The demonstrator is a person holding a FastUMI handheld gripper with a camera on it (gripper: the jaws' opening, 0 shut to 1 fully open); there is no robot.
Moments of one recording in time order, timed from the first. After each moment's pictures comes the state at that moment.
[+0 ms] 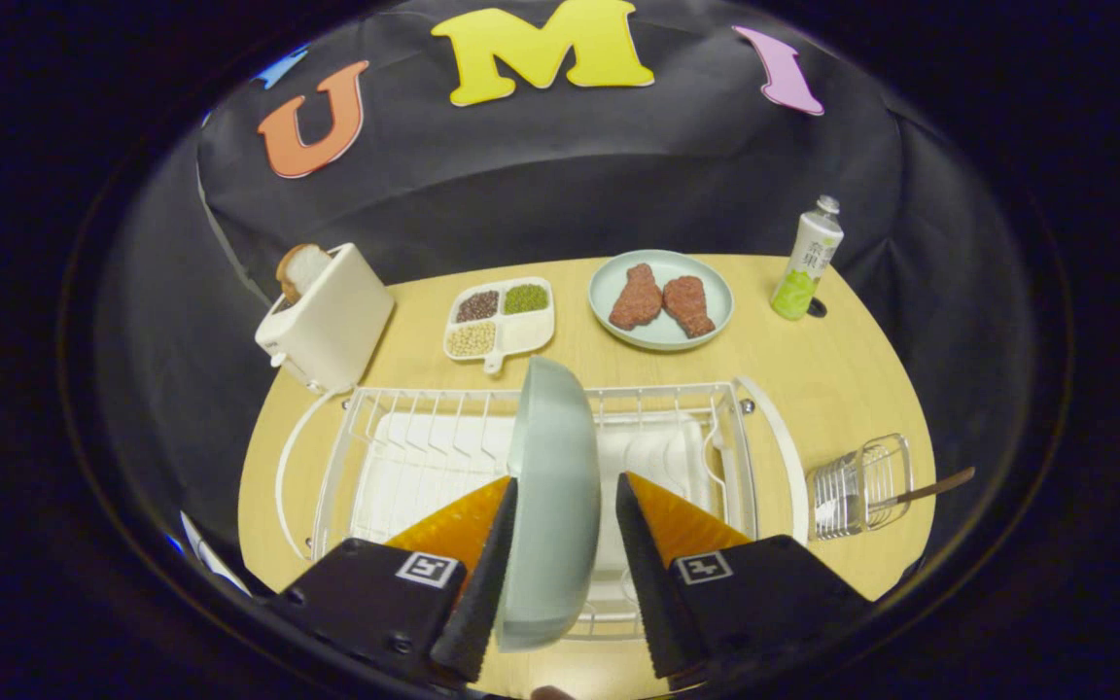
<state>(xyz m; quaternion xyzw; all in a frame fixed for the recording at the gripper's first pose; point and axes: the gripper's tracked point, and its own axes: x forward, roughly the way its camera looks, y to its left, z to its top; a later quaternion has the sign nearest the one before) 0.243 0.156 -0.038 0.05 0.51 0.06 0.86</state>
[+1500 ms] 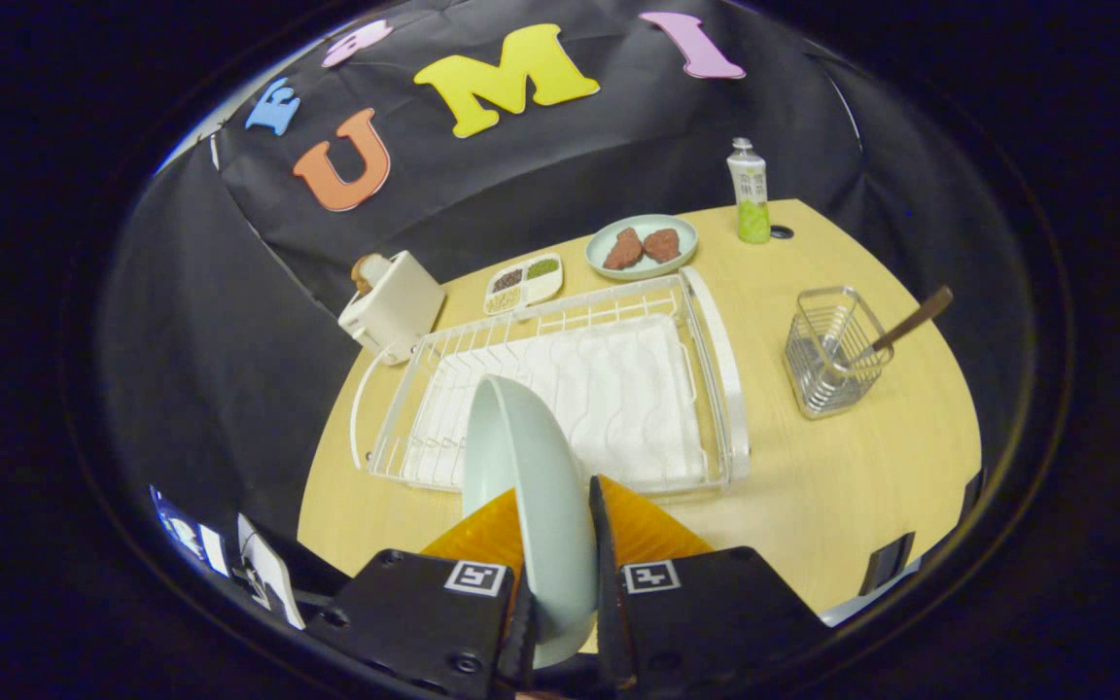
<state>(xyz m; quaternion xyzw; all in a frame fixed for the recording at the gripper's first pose) 0.073 0.095 -0.048 0.17 0.47 0.15 0.85</state>
